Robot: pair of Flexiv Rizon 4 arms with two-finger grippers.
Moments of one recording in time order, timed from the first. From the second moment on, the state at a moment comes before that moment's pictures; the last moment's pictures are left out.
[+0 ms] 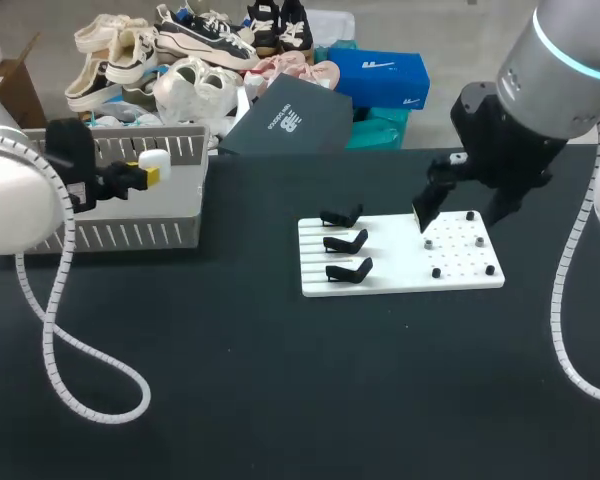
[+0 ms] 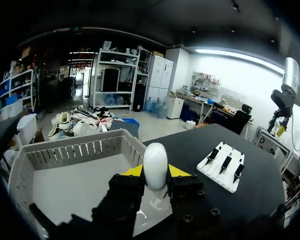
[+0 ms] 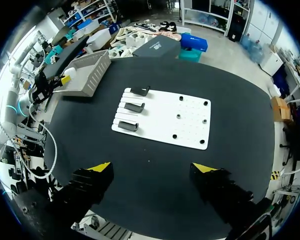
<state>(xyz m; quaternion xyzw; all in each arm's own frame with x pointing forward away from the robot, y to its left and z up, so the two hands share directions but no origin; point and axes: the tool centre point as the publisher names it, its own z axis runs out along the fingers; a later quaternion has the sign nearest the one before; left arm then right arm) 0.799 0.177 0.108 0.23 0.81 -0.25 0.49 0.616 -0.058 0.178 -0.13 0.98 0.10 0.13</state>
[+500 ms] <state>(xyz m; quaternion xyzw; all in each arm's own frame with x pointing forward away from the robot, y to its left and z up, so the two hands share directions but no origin) 0.806 0.176 0.108 0.25 0.80 -0.24 0.49 0.616 -0.058 0.178 -0.13 0.98 0.10 0.13</state>
